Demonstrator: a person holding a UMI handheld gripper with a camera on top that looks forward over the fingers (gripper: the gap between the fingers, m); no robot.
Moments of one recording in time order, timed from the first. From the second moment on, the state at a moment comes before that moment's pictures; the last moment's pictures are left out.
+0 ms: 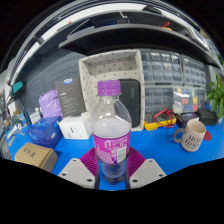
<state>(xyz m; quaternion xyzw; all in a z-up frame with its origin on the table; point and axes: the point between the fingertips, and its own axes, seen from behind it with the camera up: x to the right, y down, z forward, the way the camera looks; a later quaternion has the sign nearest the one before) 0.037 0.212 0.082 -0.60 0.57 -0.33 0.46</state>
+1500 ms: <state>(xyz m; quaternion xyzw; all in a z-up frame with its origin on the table) 0.100 0.036 0.177 -0.18 0.77 0.11 0.60</state>
